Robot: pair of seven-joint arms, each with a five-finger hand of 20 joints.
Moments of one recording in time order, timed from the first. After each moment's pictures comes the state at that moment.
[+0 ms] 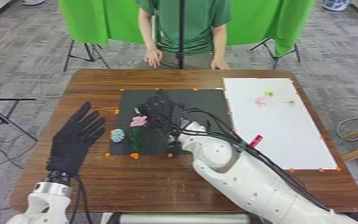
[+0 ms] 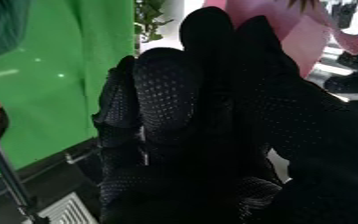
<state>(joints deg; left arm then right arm) 122.6 -70.0 -97.6 -116.0 43.0 -5.6 9.1 -63.2 -71.7 35.5 -81.7 -151.6 18.2 -1.2</state>
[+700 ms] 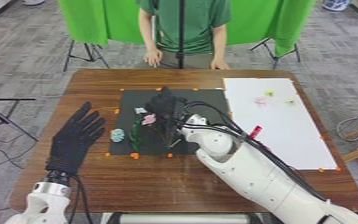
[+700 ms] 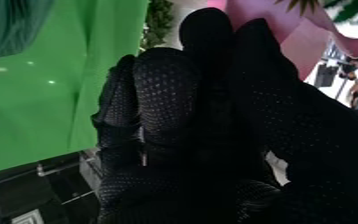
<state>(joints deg) 122.8 -69.2 -97.7 -116.0 43.0 -5.5 9.3 -60.4 -73.3 37.8 -75.6 -158.8 12.6 -4.0</state>
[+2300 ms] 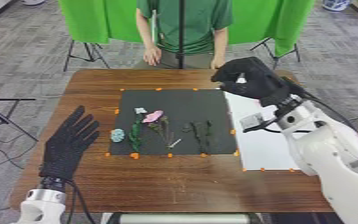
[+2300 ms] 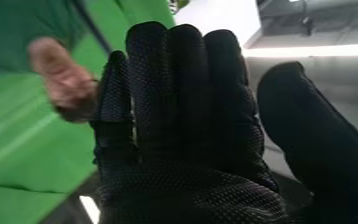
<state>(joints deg) 126.0 -71.0 -99.6 -117.9 43.1 -5.2 10.1 -90.5 -49.1 79.2 -116.7 -108.2 -0.2 -11.4</state>
